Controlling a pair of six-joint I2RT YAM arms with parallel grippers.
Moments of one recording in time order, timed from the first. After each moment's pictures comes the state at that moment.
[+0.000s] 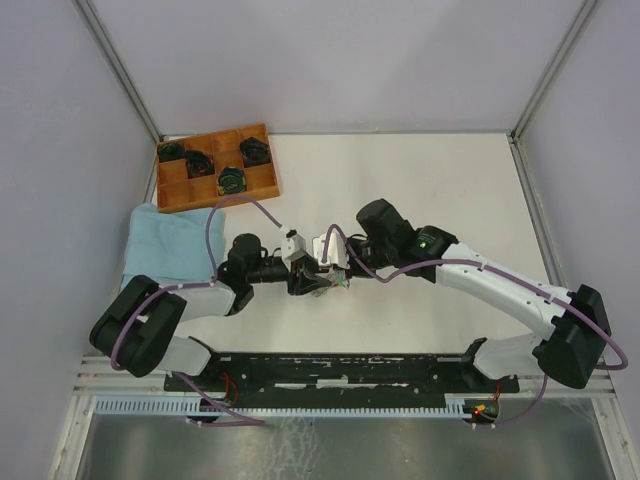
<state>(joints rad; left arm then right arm) -0.53 1.41 0.37 0.83 0.91 0.05 0.86 1.33 1.10 -0.55 -0.38 -0.74</state>
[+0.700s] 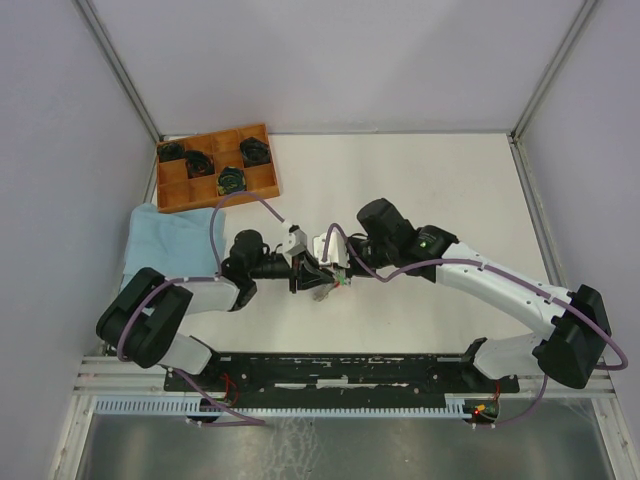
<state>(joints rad) -0.53 1.45 0.40 0.92 1.00 -0.07 0.86 1.33 1.10 -0.55 -0.38 -0.74</state>
